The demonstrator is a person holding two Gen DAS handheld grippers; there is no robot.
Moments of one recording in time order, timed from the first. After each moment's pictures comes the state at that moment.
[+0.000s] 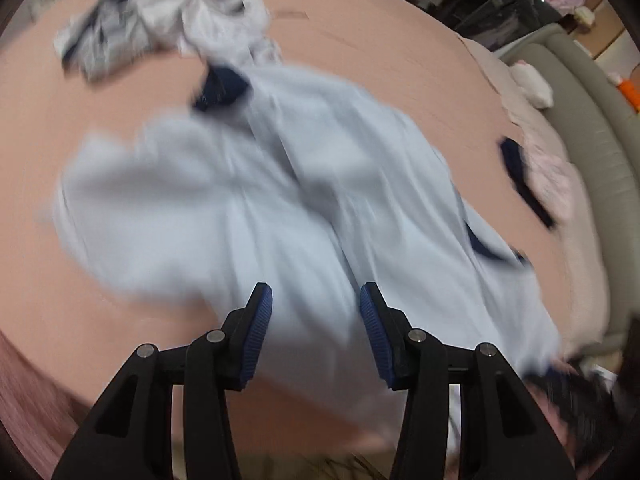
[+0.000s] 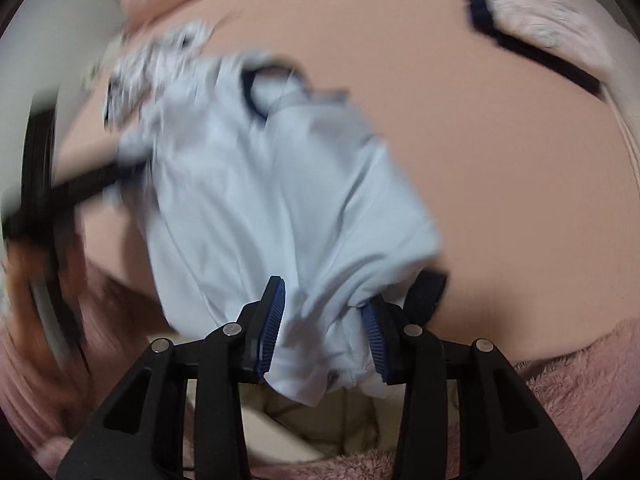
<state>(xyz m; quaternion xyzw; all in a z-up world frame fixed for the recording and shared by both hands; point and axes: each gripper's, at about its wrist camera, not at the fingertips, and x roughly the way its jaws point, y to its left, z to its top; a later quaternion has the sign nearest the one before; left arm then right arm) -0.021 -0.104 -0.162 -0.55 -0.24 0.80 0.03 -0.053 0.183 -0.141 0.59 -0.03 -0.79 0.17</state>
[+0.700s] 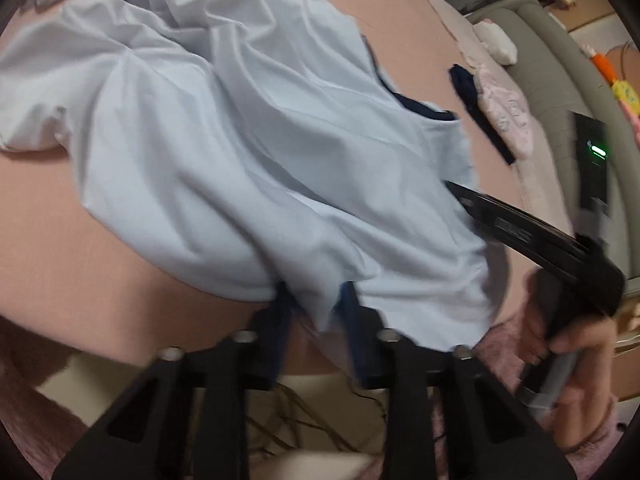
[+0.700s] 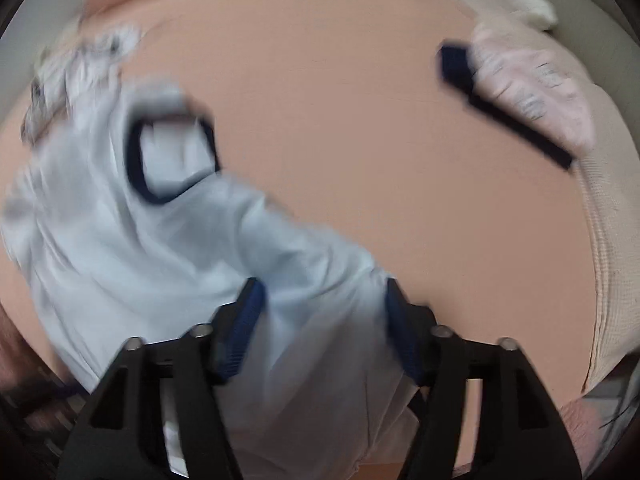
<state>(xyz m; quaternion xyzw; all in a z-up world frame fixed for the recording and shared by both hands) 0.002 -0.026 -0.191 -0.58 -0.25 0.77 0.08 -0.118 0.190 -0.164 0.56 0.07 -0.82 0.10</state>
